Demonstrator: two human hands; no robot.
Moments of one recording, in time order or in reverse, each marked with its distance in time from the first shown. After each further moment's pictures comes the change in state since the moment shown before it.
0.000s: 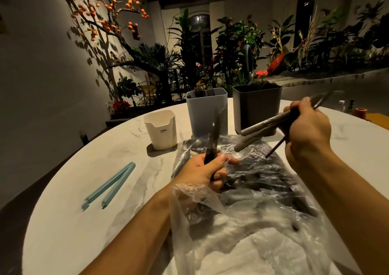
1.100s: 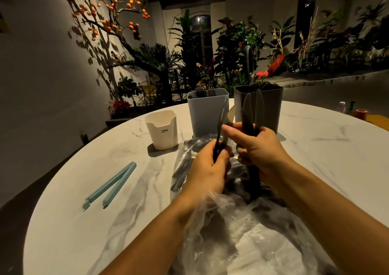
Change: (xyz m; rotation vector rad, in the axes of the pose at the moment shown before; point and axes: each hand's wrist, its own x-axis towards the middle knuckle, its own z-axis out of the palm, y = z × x) left_hand -0.002 0.000 0.032 0.312 0.369 0.184; right_hand -0.032 0.038 0.018 -0.332 -0.518 0.156
